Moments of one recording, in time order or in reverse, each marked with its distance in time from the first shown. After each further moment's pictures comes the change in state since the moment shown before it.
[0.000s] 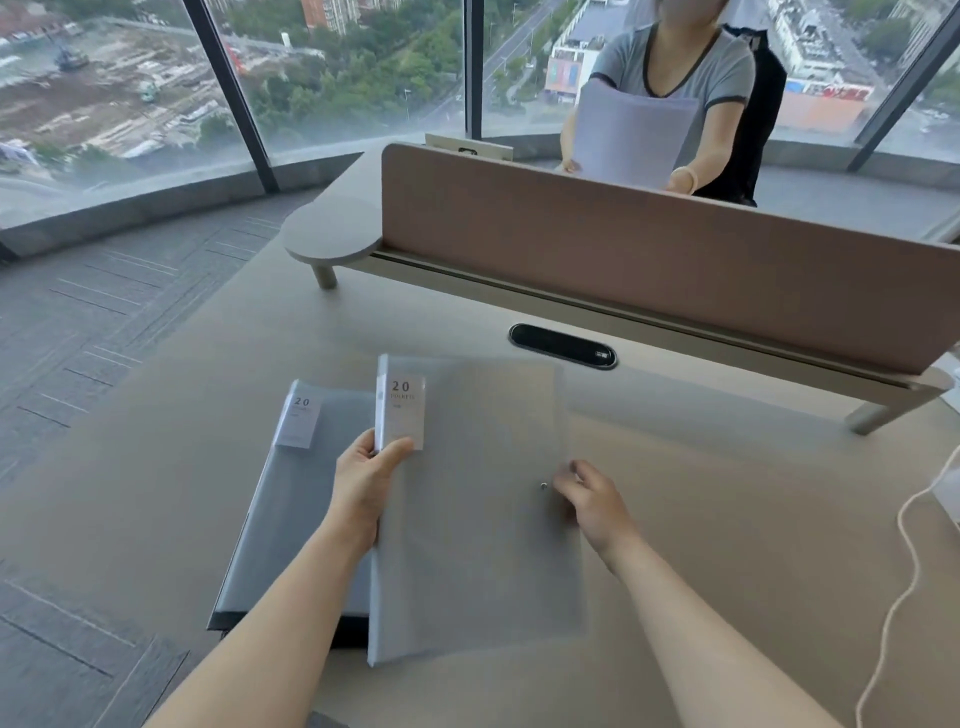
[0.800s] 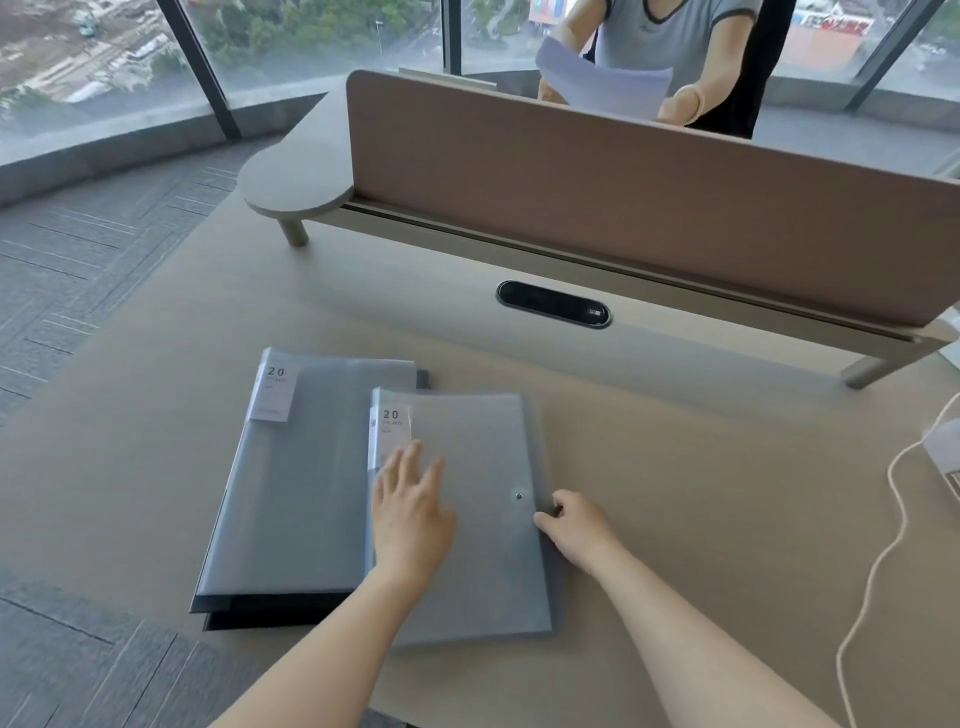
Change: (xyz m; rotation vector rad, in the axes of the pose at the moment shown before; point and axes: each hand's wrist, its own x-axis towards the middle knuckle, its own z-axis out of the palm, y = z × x) left_hand -0.010 -0.101 0.022 1.329 -0.049 0.367; right_hand -0.002 0.063 0.013 -0.721 -0.056 0.211
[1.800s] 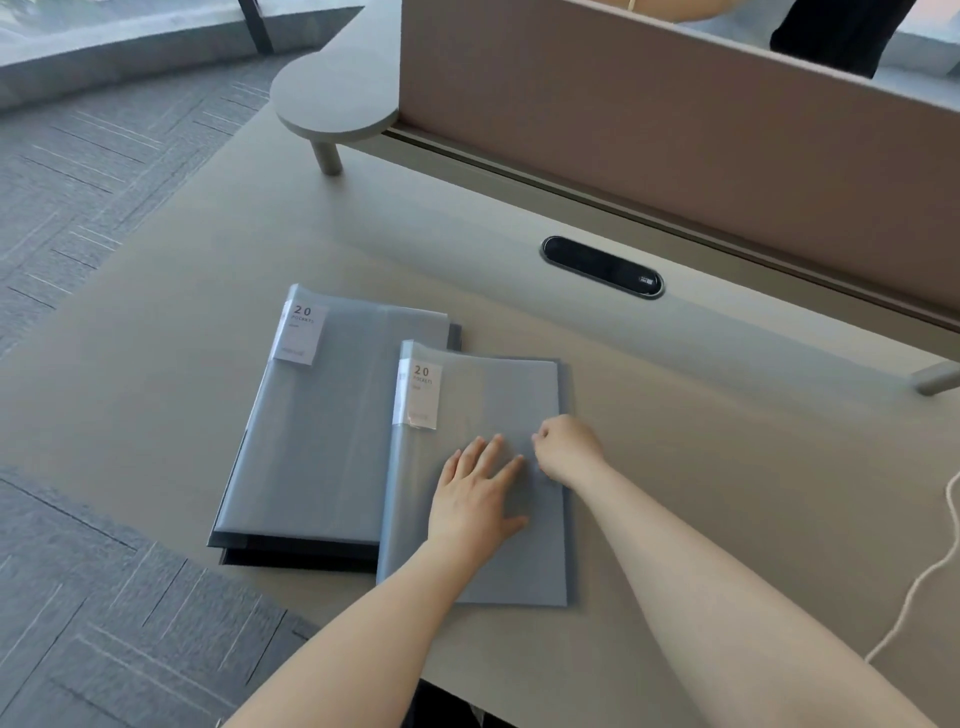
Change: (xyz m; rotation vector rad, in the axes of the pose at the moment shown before) left_hand -0.009 0.010 0.046 0.129 -0.240 0.243; right_hand 0.051 -0.066 0.004 -0.292 -0.021 -0.074
